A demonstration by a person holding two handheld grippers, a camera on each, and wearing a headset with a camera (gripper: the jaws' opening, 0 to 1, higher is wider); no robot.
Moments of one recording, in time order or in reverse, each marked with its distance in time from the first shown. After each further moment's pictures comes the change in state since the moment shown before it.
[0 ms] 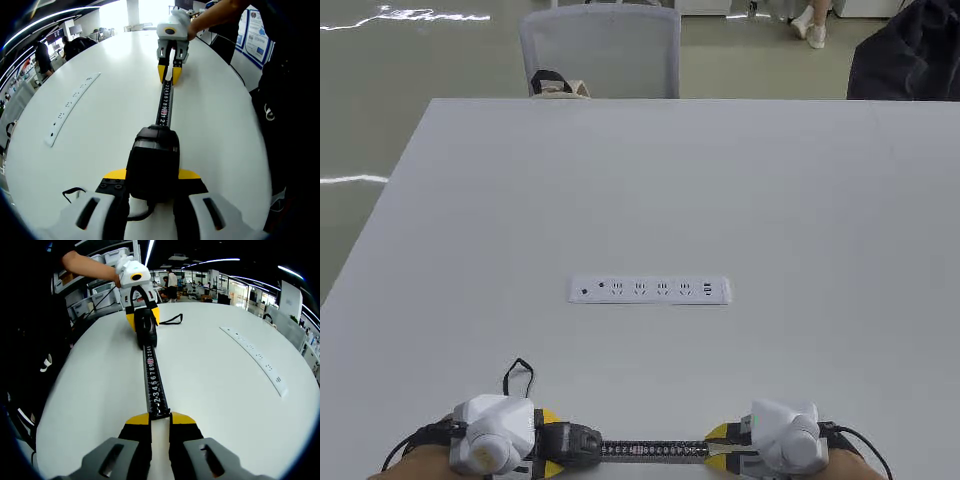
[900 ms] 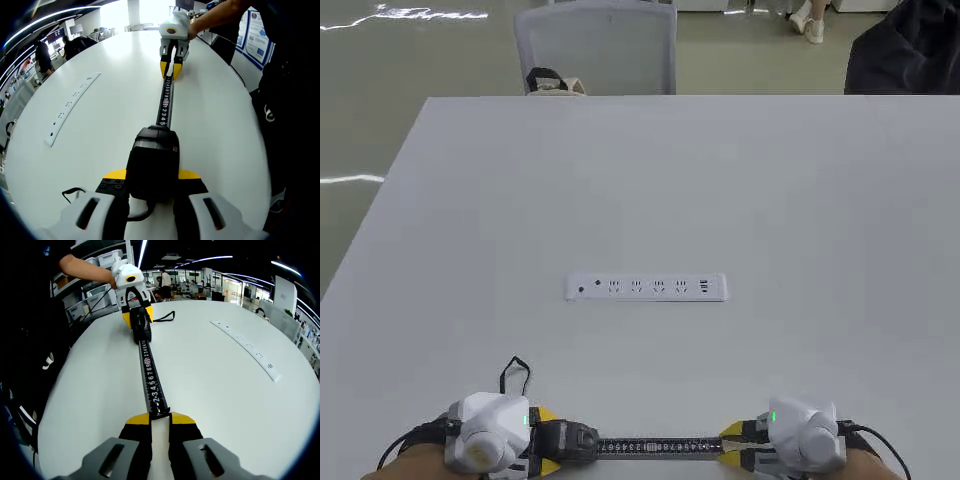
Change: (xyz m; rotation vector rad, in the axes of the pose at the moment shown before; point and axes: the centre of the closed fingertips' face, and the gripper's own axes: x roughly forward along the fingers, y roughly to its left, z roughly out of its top) left arm 0.000 0.000 0.001 -0.008 -0.001 -0.002; right arm -0.021 -0.005 -0.020 0.050 0.001 -0.030
